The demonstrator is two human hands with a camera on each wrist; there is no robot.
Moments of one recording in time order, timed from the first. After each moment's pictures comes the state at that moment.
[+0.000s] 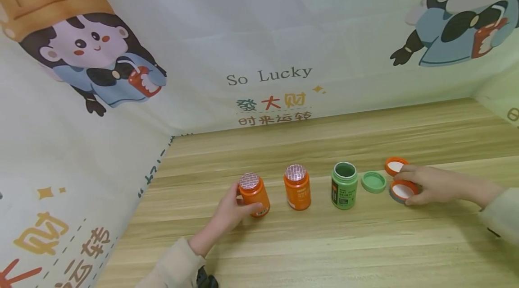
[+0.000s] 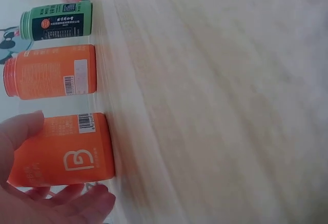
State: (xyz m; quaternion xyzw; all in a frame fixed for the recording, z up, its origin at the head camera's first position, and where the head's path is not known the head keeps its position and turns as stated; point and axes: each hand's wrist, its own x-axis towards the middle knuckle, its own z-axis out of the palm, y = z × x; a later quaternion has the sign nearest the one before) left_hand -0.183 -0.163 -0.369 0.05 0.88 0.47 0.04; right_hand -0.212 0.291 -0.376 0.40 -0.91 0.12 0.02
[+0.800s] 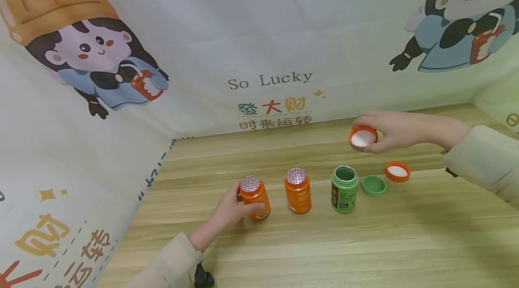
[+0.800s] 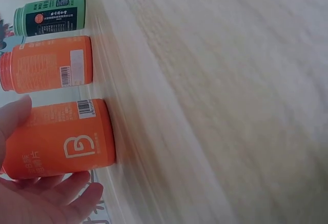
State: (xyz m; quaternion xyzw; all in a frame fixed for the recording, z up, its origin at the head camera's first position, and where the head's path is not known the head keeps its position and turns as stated) left_hand -0.192 -0.164 -0.360 0.06 0.88 0.48 0.05; right_hand -0.246 0.214 -0.246 0.40 -0.91 0.13 0.01
